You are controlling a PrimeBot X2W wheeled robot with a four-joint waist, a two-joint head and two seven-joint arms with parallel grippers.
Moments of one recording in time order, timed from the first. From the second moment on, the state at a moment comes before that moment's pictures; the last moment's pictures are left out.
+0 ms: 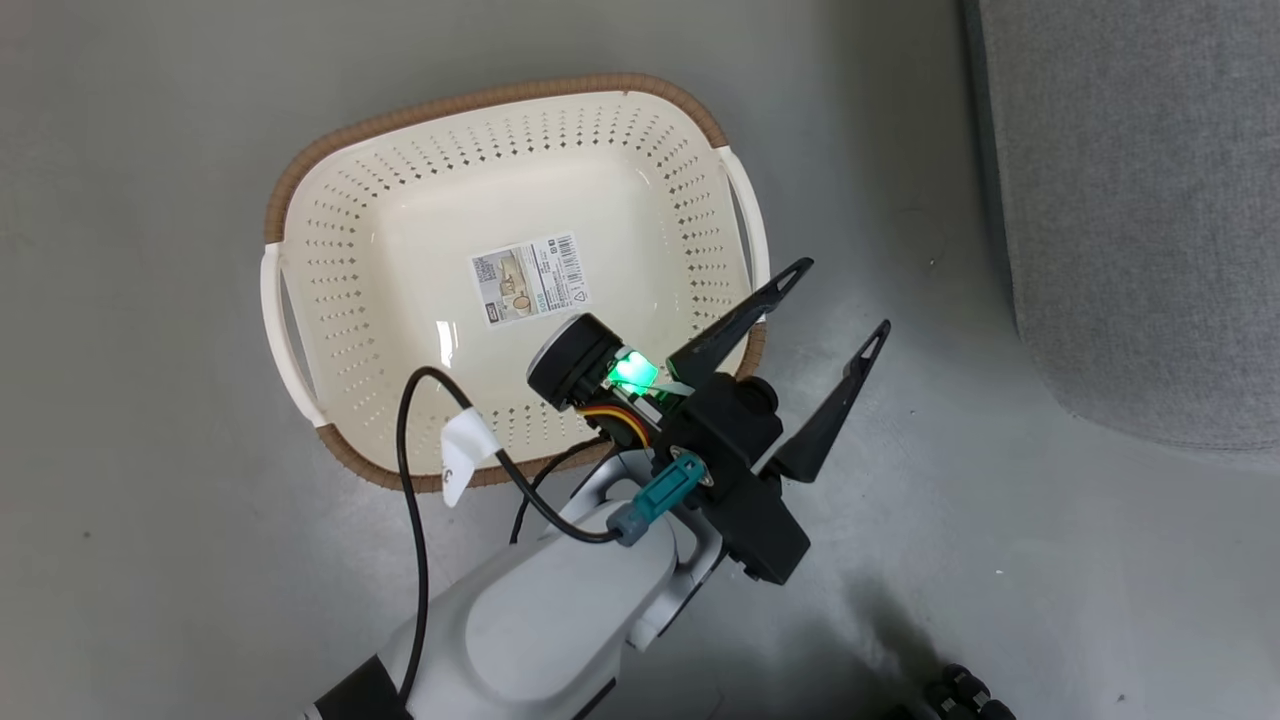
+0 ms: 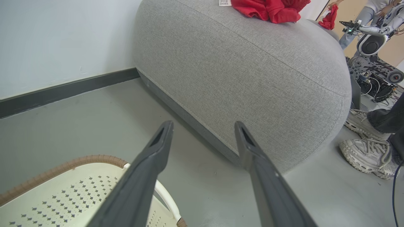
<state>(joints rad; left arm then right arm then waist) -0.79 0.06 -1.02 0.39 -0.50 0.12 -0.25 -1.28 -0.71 0.07 0.95 0.50 0.12 -0.26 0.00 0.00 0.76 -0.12</state>
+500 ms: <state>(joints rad) -0.79 0.05 -0.93 0.43 -0.51 0.12 -0.25 -1.09 -0.69 0.20 0.76 0.53 0.12 -0.26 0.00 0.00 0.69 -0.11</state>
